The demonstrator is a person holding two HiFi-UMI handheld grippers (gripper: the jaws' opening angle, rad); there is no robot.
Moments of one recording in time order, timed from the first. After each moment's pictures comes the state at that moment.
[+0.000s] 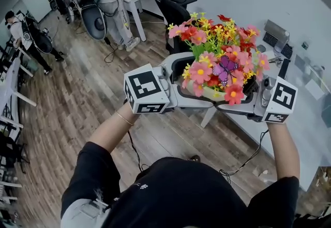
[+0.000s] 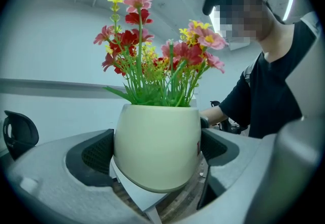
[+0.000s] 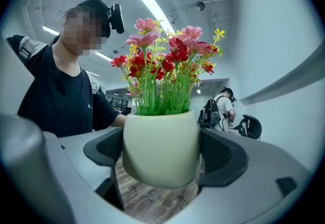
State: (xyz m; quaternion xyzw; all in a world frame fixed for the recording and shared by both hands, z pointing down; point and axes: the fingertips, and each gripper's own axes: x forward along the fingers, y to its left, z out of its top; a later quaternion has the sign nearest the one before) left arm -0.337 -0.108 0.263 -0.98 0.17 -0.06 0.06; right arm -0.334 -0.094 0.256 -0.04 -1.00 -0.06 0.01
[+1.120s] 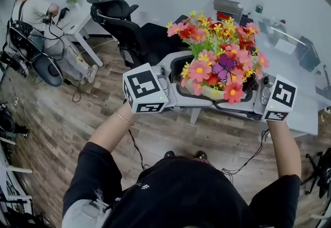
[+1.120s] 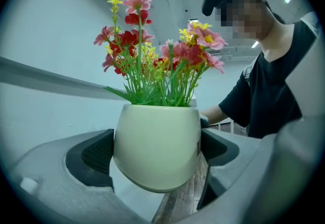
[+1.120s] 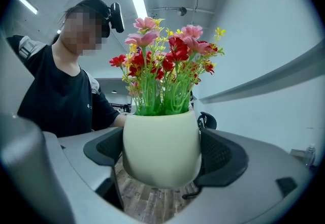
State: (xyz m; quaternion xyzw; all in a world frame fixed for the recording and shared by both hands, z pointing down) left arm -0.299 -0.133 0.268 -1.00 -0.06 -0.04 0.06; right arm -0.303 -0.121 0.262 0.19 -0.98 -0.04 0.02
